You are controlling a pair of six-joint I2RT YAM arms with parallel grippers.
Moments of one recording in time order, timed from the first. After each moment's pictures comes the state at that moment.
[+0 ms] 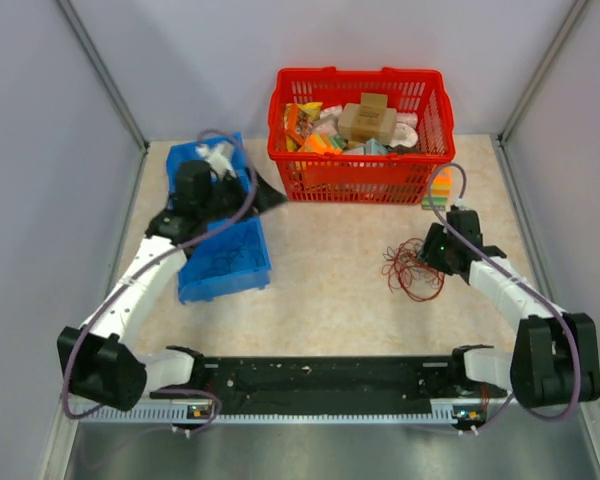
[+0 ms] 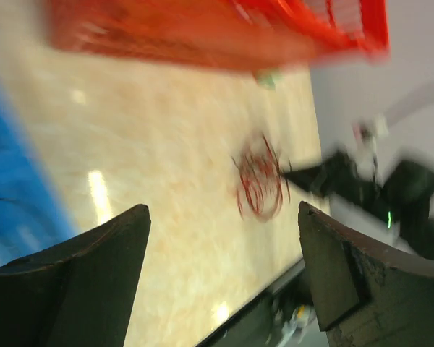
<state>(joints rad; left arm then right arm) -0.14 1.26 1.13 -0.32 0.46 -0.76 0.09 1.18 0.64 -0.33 0.01 0.51</state>
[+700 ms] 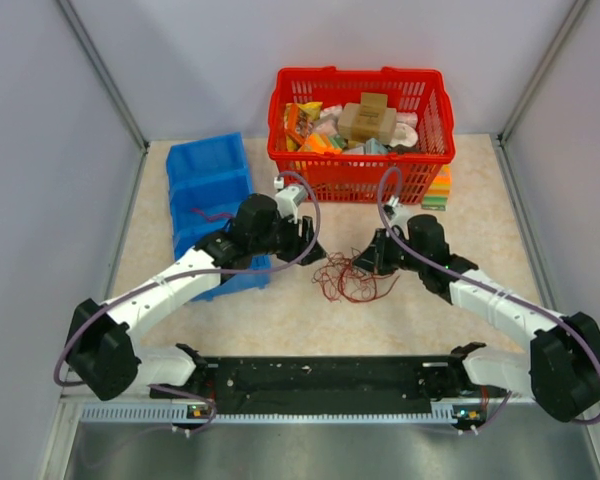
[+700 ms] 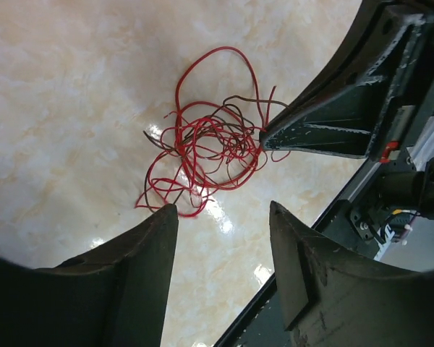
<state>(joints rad) -0.68 1.27 0.96 -0.23 0.30 -0.42 0.48 1.16 0.59 0.03 -0.43 0.51</state>
